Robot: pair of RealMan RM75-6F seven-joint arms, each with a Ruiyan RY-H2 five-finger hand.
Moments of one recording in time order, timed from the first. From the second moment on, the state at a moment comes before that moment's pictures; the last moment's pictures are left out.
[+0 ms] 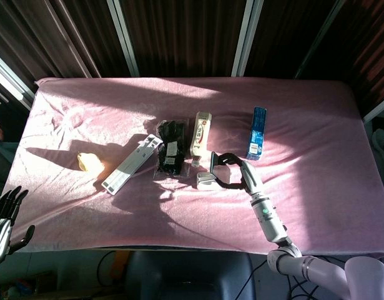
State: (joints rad) left arm -0.06 -1.07 0.00 -1.59 1.57 1.52 -0.06; right arm 0.62 -1.80 0.26 -1.09 -1.31 1.03 0.62
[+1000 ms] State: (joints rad) left arm -0.06 -1.06 0.00 -1.59 1.57 1.52 -0.06; right arm 0.63 -1.79 0.22 -1.06 -1.33 0.95 0.62
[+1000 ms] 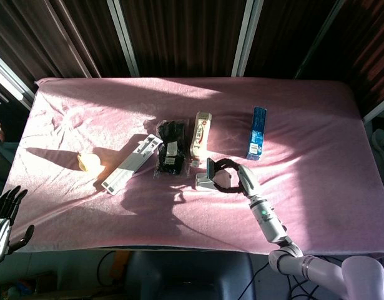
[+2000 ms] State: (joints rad) left arm -0.04 -1.06 0.00 -1.59 1.58 1.55 -0.07; right arm 0.35 -1.38 0.04 -1.48 -1.34 1.25 -0.11
